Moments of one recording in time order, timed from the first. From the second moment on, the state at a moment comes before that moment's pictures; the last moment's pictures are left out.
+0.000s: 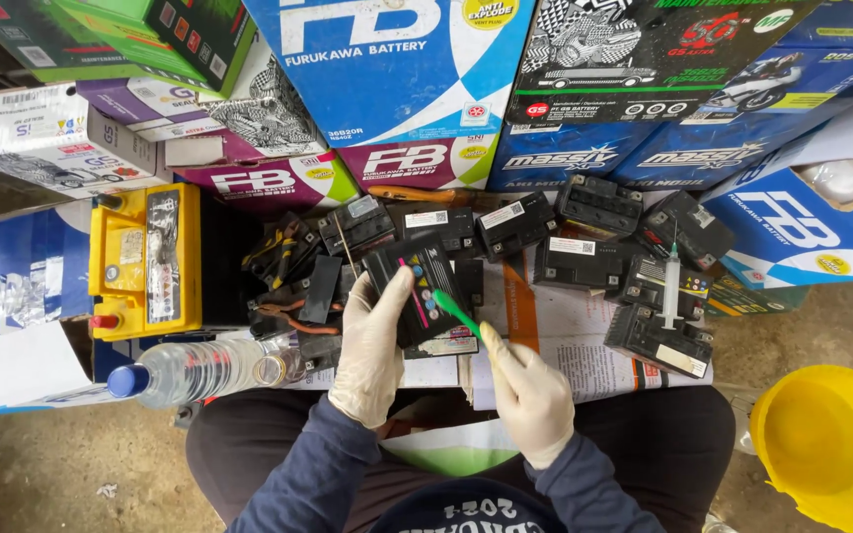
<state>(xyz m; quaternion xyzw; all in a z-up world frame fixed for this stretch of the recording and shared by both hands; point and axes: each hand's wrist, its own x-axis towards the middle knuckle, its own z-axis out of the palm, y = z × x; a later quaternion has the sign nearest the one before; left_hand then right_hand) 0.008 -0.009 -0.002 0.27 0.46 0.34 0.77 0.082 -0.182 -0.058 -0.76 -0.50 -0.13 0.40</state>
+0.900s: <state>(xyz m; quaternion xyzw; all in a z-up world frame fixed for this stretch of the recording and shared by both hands) -0.025 0.004 -0.017 0.84 0.26 0.26 0.40 0.097 -0.177 -0.052 -0.74 -0.42 0.11 0.52</state>
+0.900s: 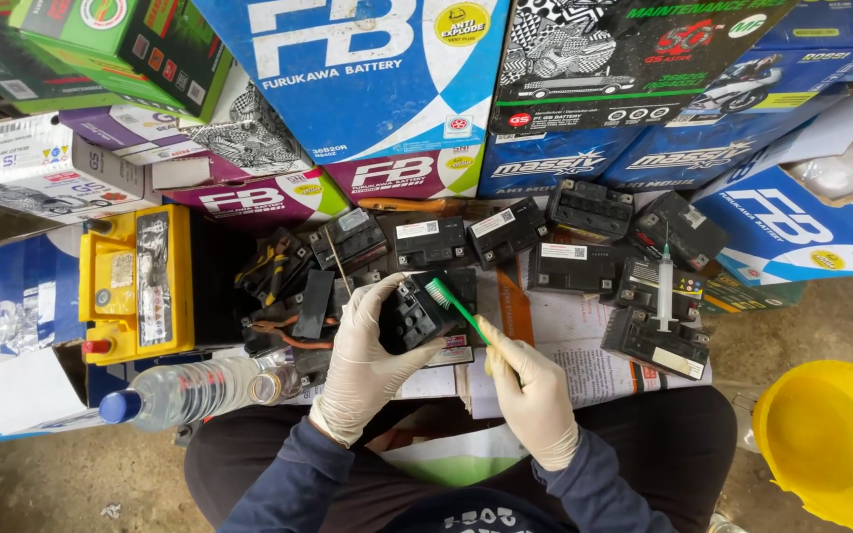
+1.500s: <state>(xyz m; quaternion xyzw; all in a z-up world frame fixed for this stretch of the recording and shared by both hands) 0.042 0.036 -0.038 0.96 0.22 -0.10 0.14 0.253 -0.153 -0.158 -0.85 -0.47 -0.17 0.15</state>
